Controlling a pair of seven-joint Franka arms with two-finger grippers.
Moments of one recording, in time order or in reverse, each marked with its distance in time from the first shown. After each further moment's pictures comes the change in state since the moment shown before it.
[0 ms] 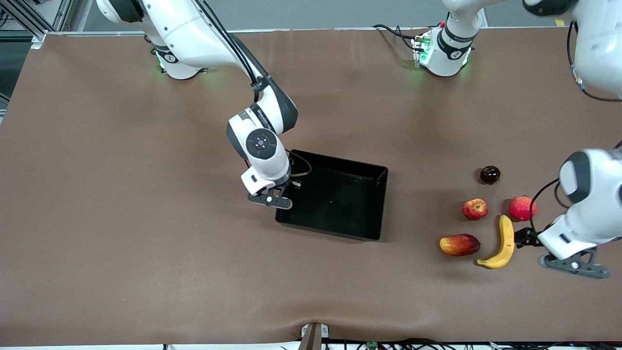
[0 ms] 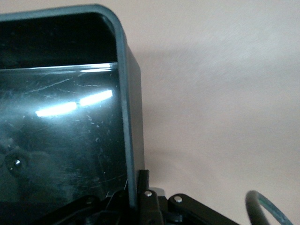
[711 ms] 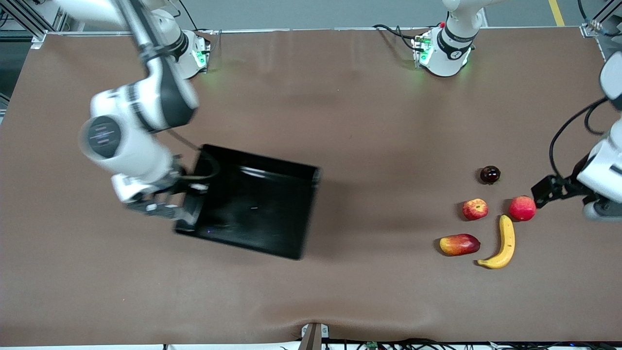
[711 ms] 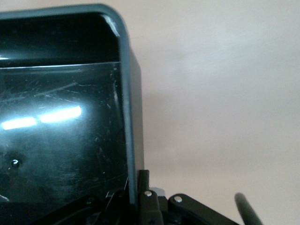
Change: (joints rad) left arm -0.013 -0.331 -0.099 -0.005 -0.036 -0.272 -0.254; right arm -0.416 -0.304 -0.012 -0.130 -0.009 -0.231 -0.443
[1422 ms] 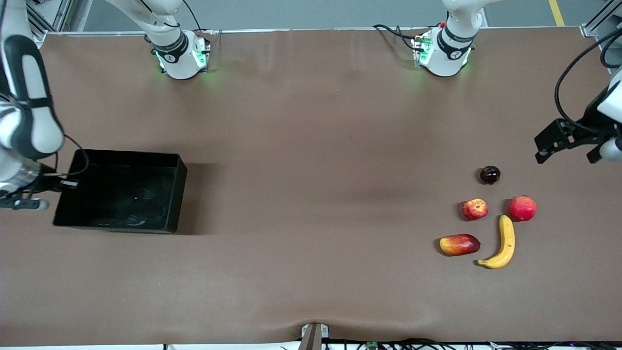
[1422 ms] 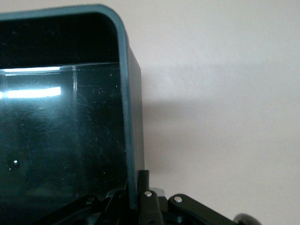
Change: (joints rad) left arm 0.001 -0.160 -0.014 0.000 -0.152 -0.138 0.000; right arm -0.562 0.039 0.000 -0.369 -0.003 0.456 -0.731
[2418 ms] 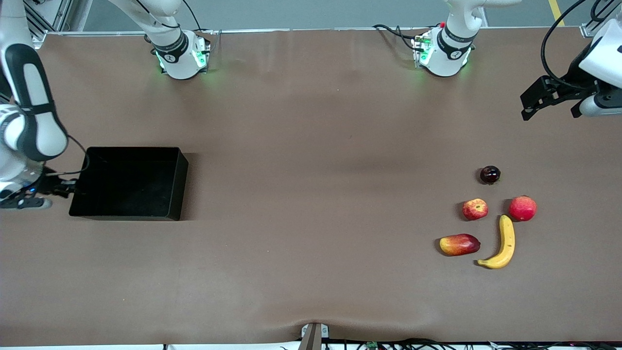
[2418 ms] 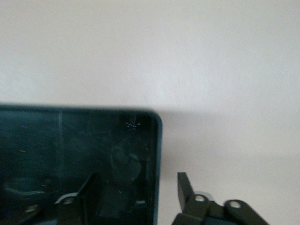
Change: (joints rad) left arm -0.348 -0.152 0.357 -0.134 -0.046 -0.146 -0.049; right arm -0.019 0.014 0.033 0.161 0.001 -0.109 -0.107
